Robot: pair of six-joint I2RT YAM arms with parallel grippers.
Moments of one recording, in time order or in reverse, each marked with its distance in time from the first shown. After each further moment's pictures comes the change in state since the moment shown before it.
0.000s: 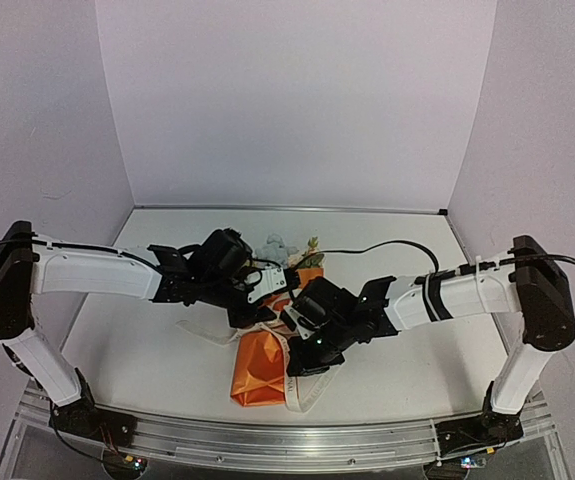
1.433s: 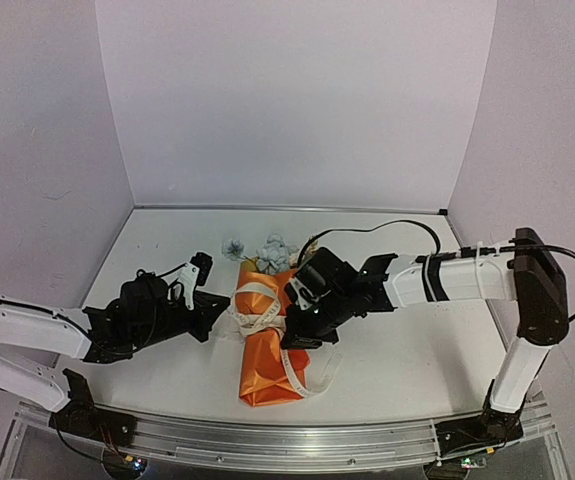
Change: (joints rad) left arm 0.006 -0.452 -0.647 0.644 -0.207 -0.729; right arm -0.092 0.025 0.112 -0.017 -0.037 0.124
